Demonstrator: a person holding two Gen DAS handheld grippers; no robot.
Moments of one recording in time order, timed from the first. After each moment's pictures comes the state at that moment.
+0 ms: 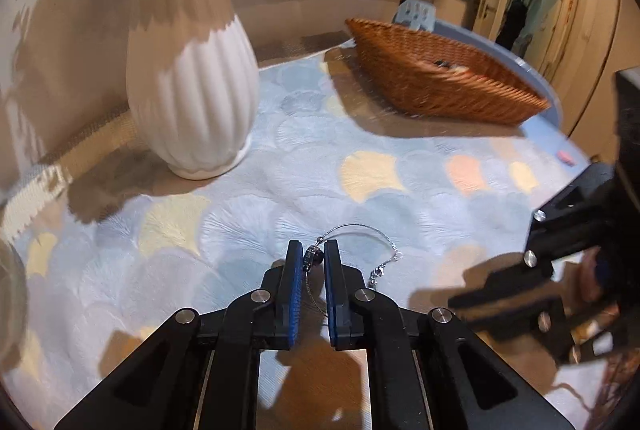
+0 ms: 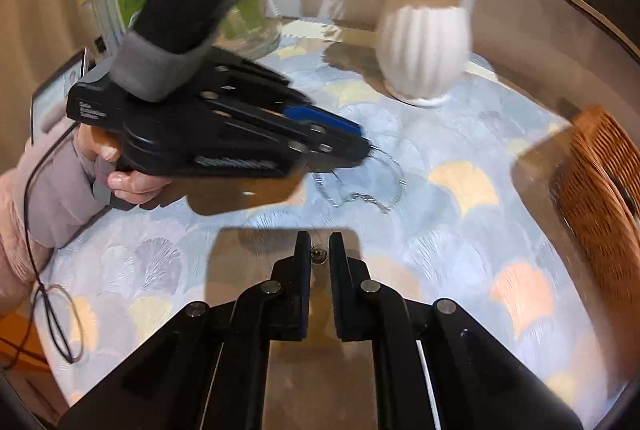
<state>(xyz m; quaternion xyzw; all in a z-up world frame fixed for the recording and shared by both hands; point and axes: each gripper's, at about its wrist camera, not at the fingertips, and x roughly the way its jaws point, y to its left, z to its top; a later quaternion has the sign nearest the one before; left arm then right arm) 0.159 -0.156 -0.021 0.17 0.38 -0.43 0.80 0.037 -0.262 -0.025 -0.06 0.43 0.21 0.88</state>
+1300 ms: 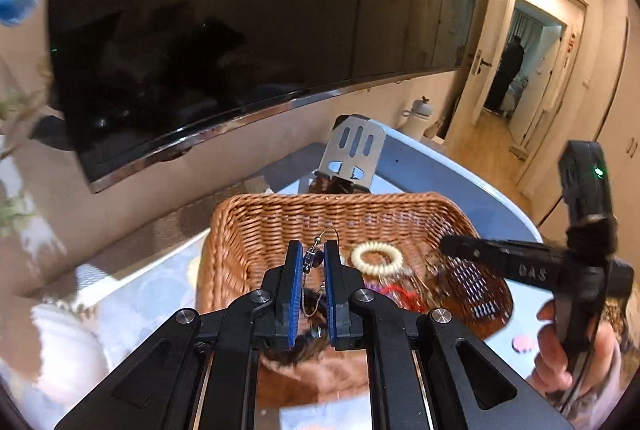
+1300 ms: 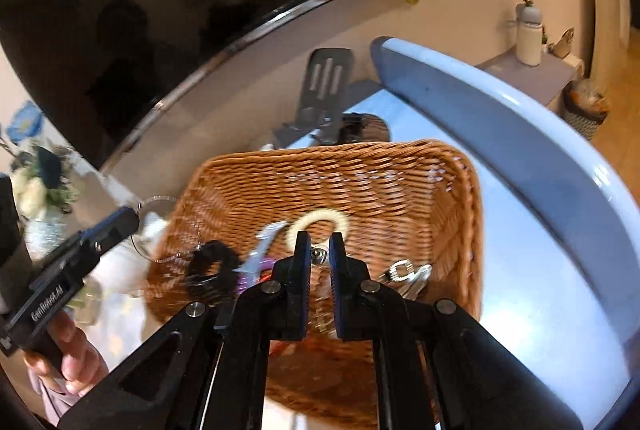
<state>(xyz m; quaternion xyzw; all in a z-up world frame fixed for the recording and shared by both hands) 0.174 -0.393 0.084 0.11 0.34 -0.44 0.82 0.057 -0.599 0.059 0.26 0.37 -0.12 0.88</state>
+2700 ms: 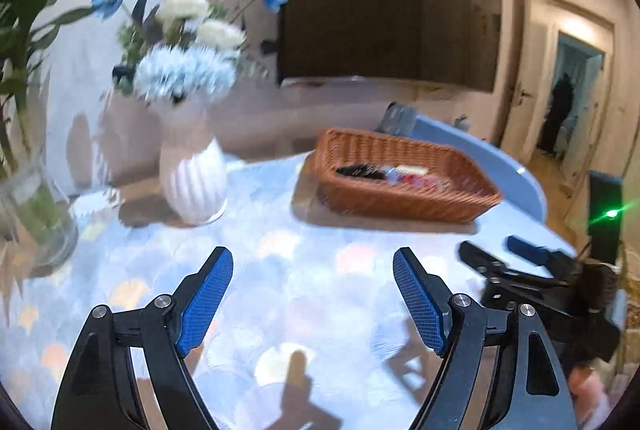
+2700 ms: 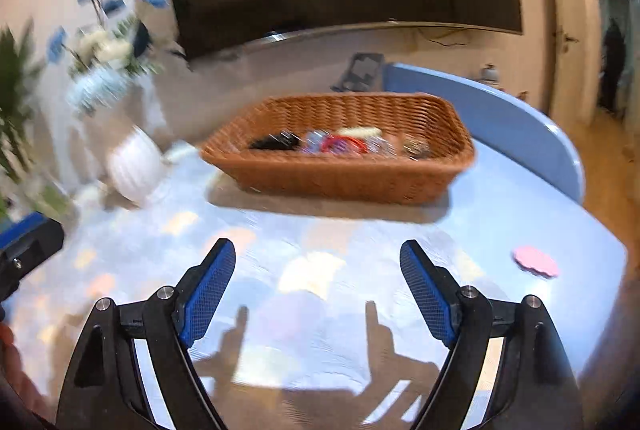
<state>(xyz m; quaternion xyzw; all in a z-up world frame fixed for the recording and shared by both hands) 0.007 -0.186 0.060 0.07 0.27 -0.32 0.90 -0.079 -0.404 0.023 0.12 0.29 -0.21 0.93</state>
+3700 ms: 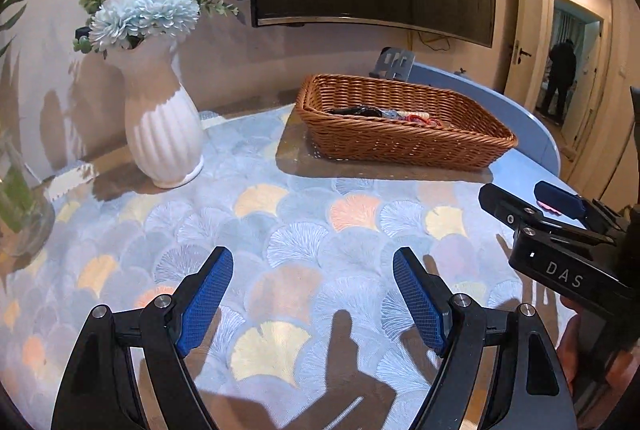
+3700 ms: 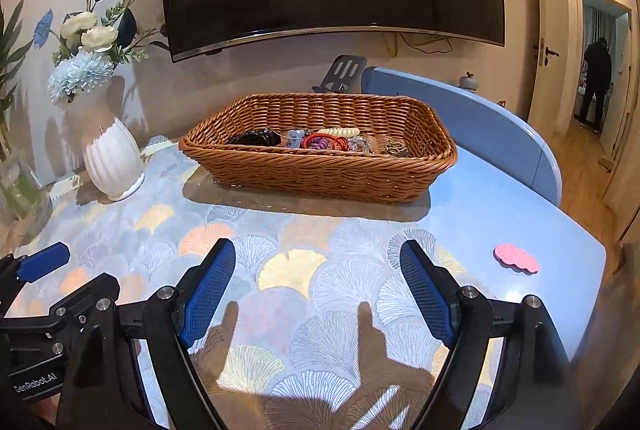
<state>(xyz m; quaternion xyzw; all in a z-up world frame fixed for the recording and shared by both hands) 0.012 -0.214 0.016 0.12 0.31 -0.33 0.88 -0.077 -0.397 0.022 0.10 0.28 -0.24 0.92</state>
